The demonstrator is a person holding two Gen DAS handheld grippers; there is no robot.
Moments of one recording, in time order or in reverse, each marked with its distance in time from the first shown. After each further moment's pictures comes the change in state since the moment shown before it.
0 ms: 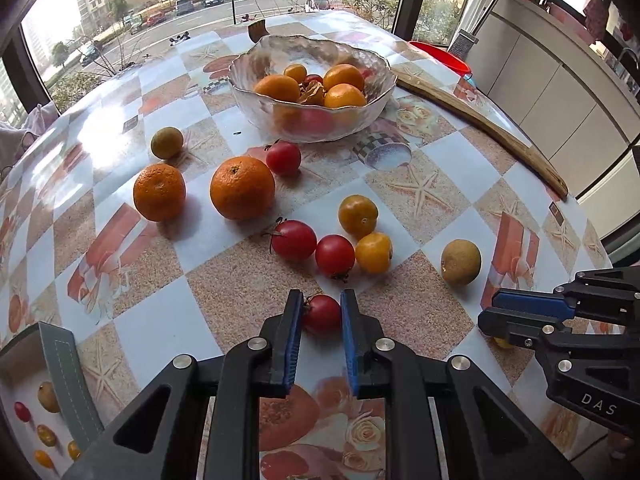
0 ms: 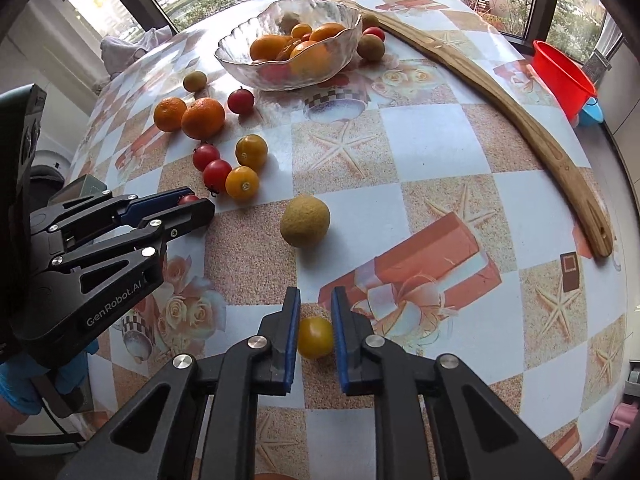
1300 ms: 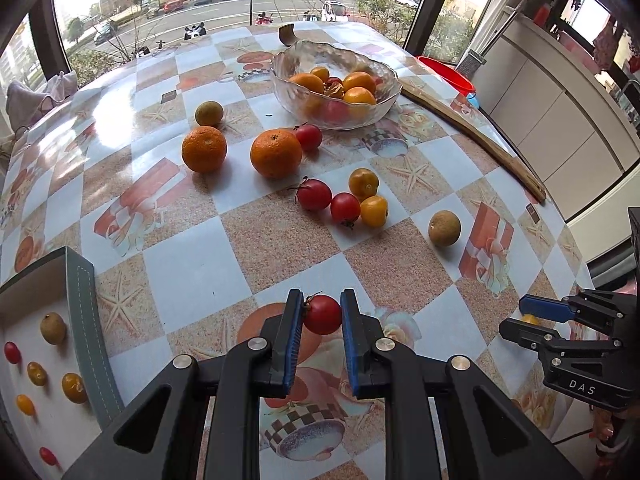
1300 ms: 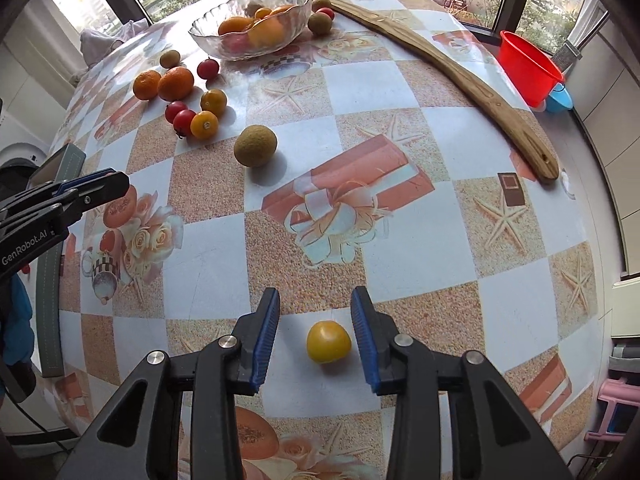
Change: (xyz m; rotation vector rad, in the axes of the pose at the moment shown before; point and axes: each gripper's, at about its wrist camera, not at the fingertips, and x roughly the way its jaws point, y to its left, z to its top) left arm -0.036 0.015 -0.033 -0.082 -0.021 -0.031; right arm -0.022 -0.017 -0.055 0.026 0.014 -0.120
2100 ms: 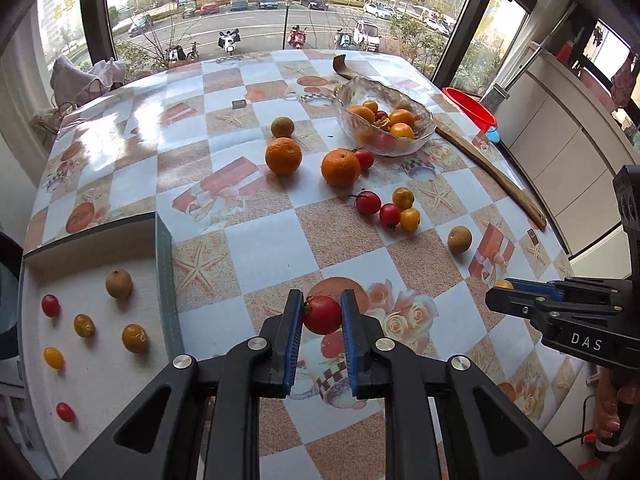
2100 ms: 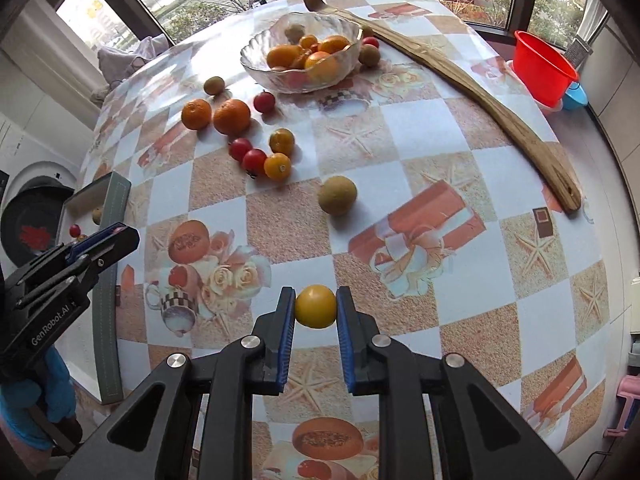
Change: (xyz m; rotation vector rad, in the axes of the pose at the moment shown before) left arm -0.060 0.038 -0.026 -0.123 -0.080 0.061; right arm -0.029 0.050 0.032 0.008 -0.019 0.111
